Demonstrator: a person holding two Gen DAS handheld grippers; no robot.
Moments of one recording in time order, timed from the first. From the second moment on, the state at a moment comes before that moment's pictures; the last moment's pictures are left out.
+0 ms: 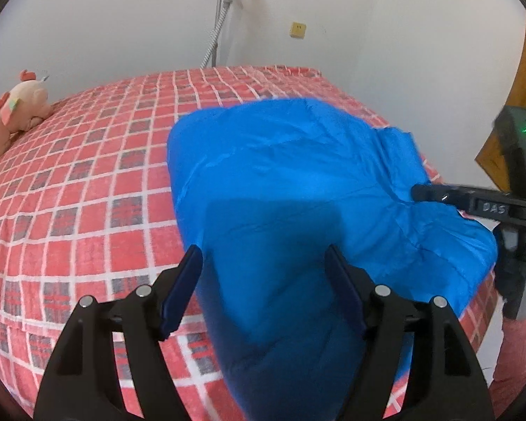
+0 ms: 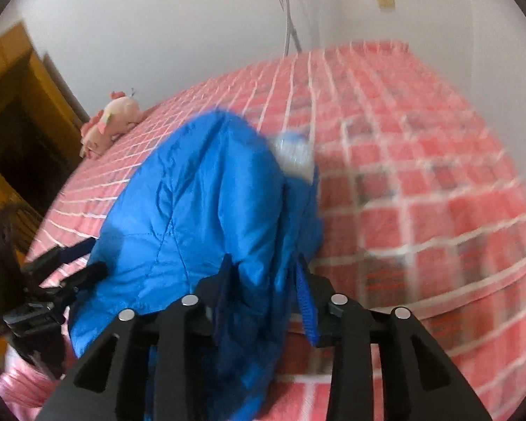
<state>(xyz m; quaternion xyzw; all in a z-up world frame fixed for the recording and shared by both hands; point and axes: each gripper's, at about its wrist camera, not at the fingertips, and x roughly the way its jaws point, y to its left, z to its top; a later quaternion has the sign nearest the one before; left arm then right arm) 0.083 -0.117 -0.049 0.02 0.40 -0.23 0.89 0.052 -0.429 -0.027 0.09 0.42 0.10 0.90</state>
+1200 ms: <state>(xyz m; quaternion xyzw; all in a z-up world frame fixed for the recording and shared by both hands) 0.090 -0.119 -0.023 0.00 0.40 -0.25 0.88 0.024 -0.375 0.008 0.03 0.38 0.13 0.92</state>
